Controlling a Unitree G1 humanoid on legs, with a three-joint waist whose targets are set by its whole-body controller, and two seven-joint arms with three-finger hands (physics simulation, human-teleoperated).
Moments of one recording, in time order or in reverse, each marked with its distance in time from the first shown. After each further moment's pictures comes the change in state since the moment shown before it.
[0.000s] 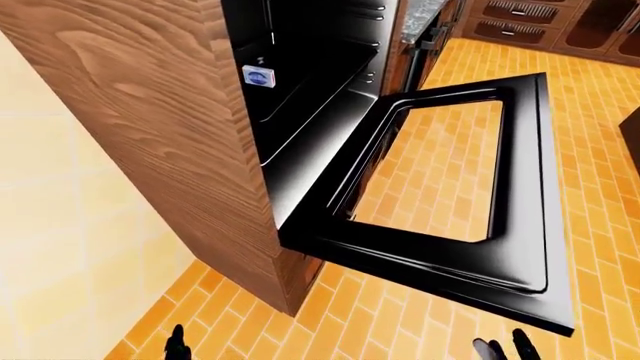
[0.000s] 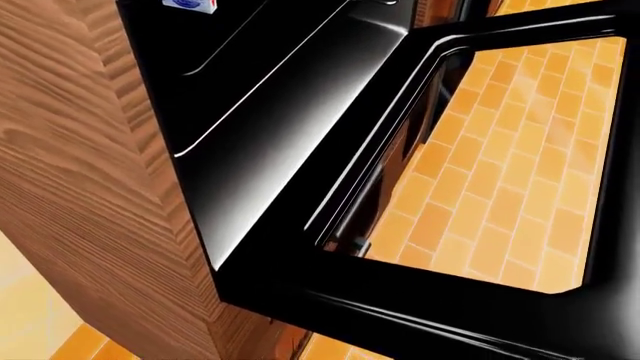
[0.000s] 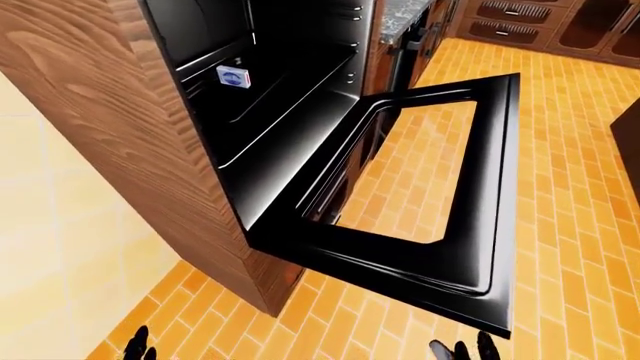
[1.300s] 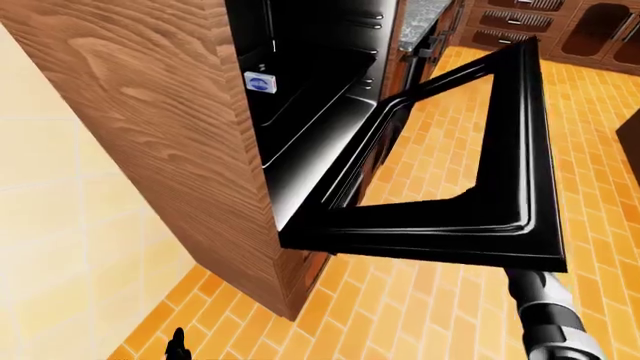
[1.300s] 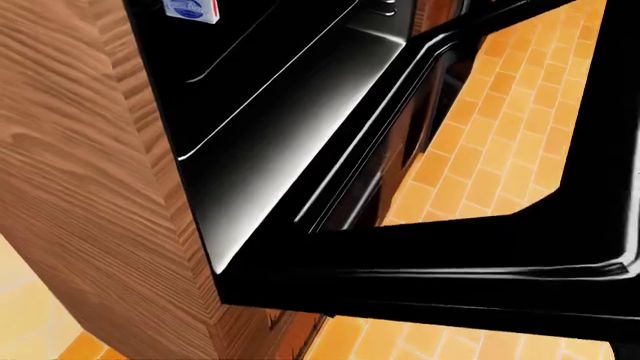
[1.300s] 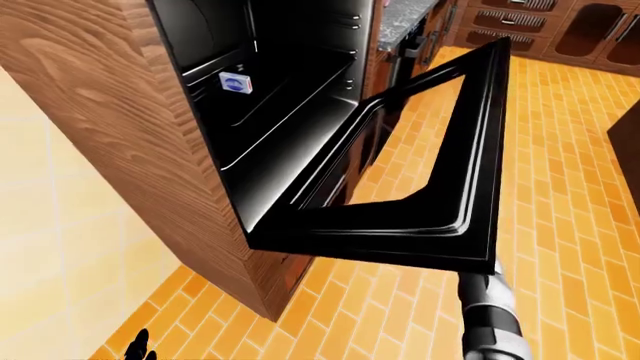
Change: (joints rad) left arm 0.009 -0.003 0.004 0.002 0.006 0.004 -0.003; right arm -0.353 -0.123 0.213 -0.619 0.028 0.425 -0.220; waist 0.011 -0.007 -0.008
